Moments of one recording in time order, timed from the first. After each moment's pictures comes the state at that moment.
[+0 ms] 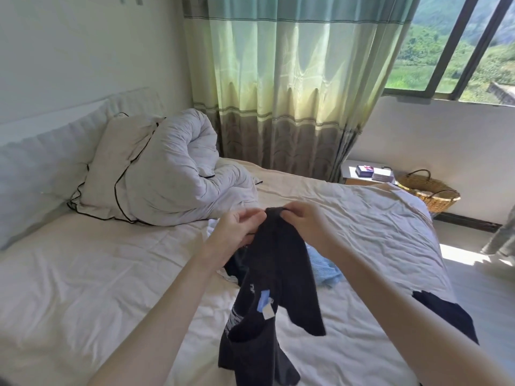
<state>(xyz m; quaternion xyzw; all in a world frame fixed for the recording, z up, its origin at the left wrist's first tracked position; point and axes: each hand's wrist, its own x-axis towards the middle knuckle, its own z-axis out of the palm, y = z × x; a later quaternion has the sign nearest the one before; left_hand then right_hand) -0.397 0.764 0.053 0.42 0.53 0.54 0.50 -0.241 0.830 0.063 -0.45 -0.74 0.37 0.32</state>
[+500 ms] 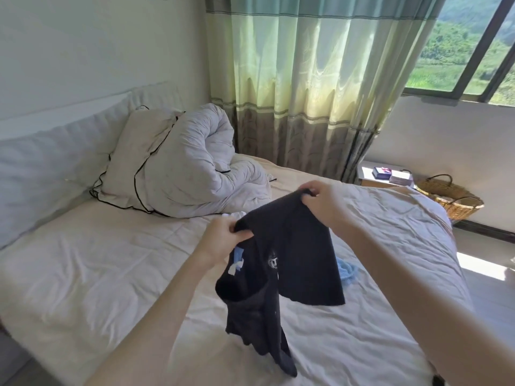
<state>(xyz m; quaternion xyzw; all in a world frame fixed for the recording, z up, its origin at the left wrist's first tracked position) -0.445 0.740 0.029 0.51 0.65 0.46 0.33 -0.260 0.846 0.085 -0.51 -0.73 0.32 0.32</state>
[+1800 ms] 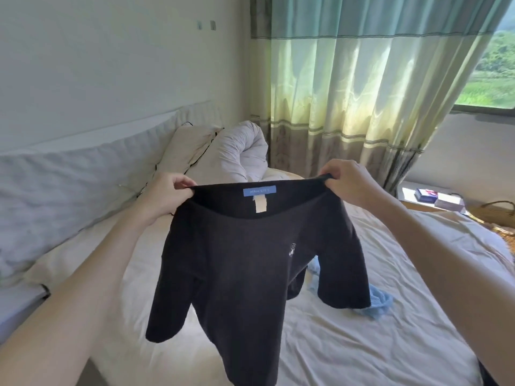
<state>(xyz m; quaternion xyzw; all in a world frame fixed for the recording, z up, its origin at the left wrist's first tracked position) -0.552 0.700 0.131 0.43 0.79 0.43 0.12 -0.268 0.874 0.149 -0.41 -0.85 0.21 0.27</state>
